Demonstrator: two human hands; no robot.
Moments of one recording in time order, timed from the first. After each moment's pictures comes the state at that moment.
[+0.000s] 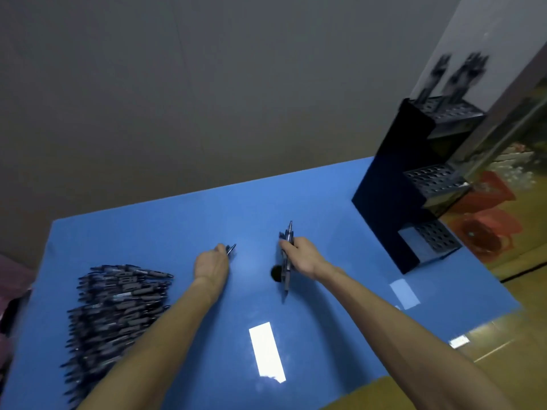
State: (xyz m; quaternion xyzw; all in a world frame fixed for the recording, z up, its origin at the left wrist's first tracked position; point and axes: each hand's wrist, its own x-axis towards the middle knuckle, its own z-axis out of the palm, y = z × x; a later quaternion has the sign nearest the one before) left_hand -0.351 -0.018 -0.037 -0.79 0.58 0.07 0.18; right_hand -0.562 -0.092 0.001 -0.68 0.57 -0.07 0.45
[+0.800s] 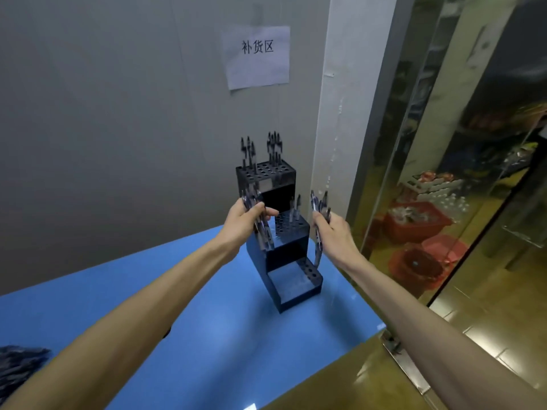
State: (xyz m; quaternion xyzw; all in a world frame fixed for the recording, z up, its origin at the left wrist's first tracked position) left_hand -0.719 -0.136 0.208 -0.55 0.51 0.43 -0.50; right_hand -0.933 -0.165 0.175 -0.65 0.57 -0.40 0.32
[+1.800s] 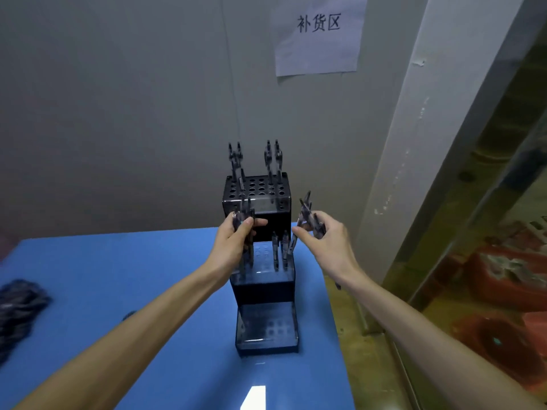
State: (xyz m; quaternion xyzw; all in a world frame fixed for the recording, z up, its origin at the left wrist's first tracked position) left_hand -0.788 -0.235 0.173 -0.67 0.36 0.29 -0.58; right_hand -0.969 -0.342 0.163 -0.73 0.33 -0.40 0.45
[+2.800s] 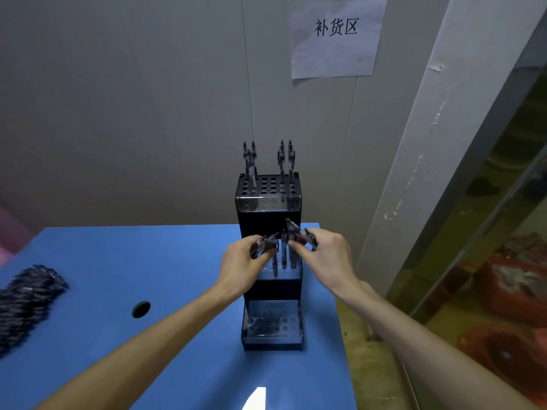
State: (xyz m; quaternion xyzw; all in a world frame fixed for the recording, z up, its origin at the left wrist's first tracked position) left_hand -0.792 -0.214 0.131 -0.76 0.48 0.10 -0.42; right_hand -0.956 -0.335 0.137 -0.85 0.33 -0.36 0.21
